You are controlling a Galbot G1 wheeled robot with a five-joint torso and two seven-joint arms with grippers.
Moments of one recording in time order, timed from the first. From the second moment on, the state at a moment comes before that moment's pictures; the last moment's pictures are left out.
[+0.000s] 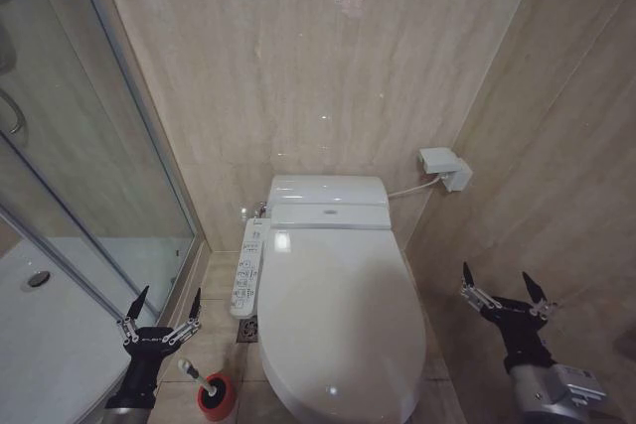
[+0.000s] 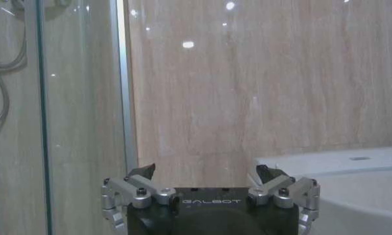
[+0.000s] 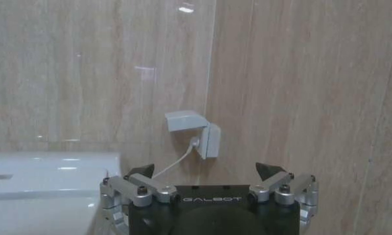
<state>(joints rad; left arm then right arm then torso) 1.78 -1.24 -0.66 -2.12 -0.23 -0.40 -0.06 -1.80 1.30 0.77 2.36 0.30 -0.04 0.34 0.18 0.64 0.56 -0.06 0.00</state>
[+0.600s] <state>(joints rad) 1.78 -1.24 -0.66 -2.12 -0.23 -0.40 -0.06 -1.80 1.30 0.77 2.36 0.30 -0.04 0.35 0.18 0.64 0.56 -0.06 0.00</state>
